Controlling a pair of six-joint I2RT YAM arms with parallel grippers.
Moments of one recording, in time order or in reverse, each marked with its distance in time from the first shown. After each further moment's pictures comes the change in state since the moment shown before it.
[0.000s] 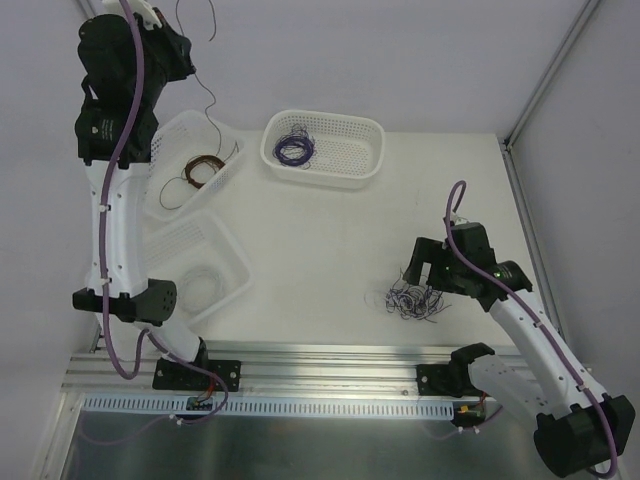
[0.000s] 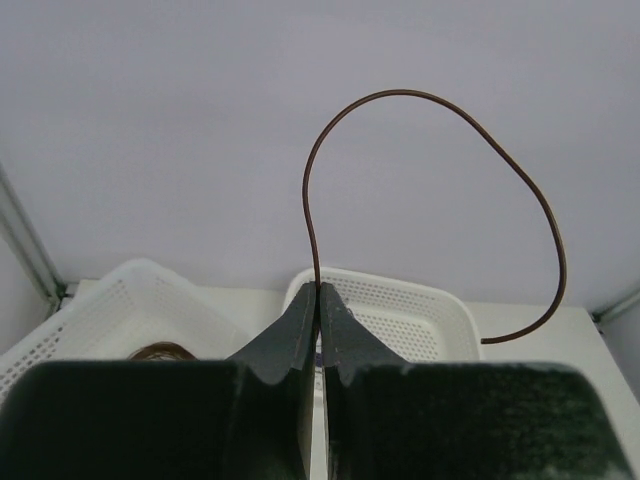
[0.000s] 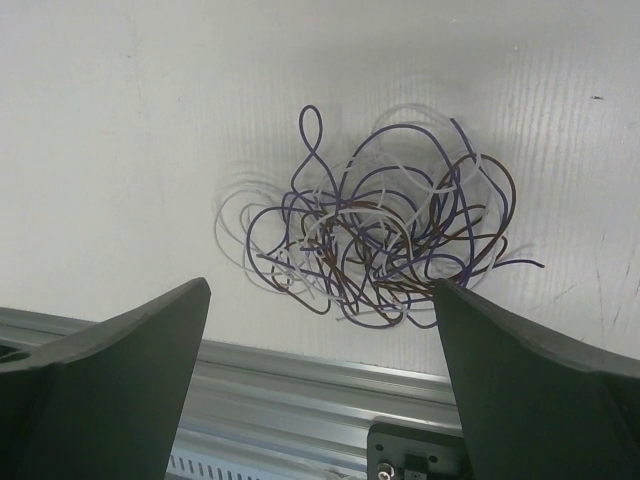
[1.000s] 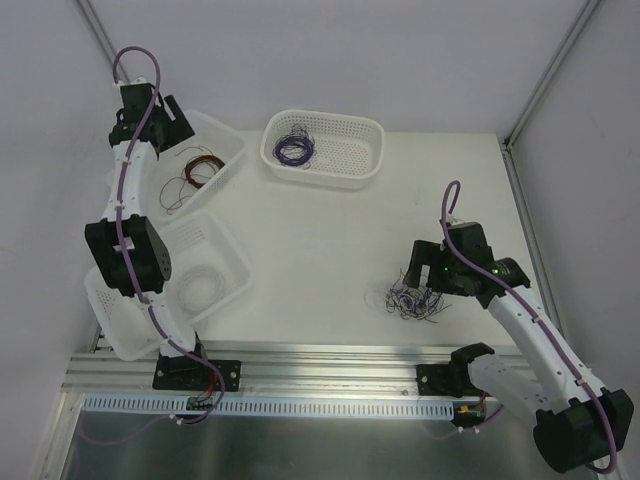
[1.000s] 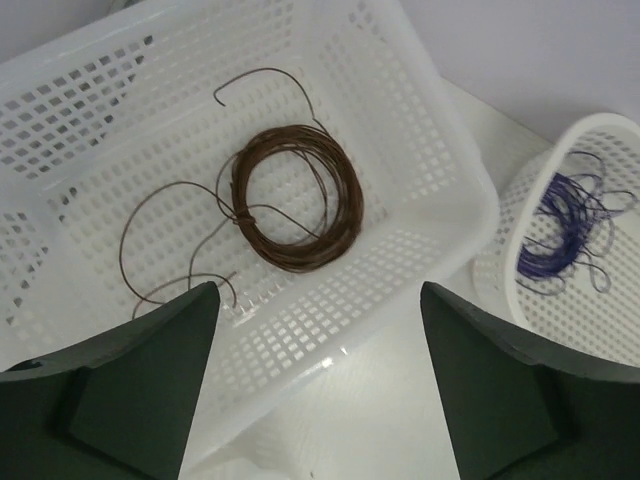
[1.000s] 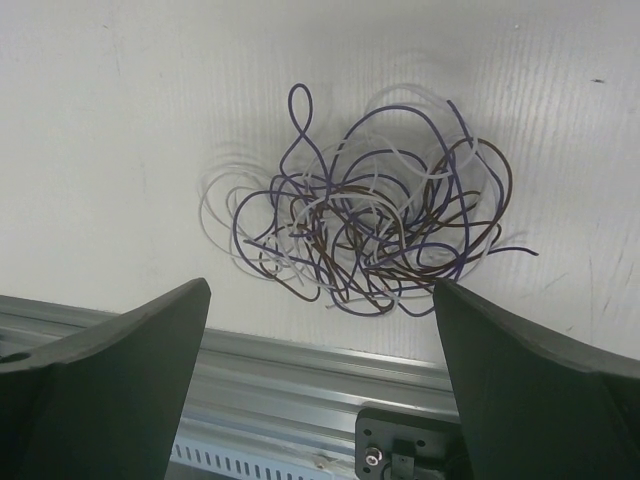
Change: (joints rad) left arm 0.323 0.264 -0.517 0.130 0.009 -0.108; right arm 0.002 0.028 0.008 -0.031 -0.017 -0.032
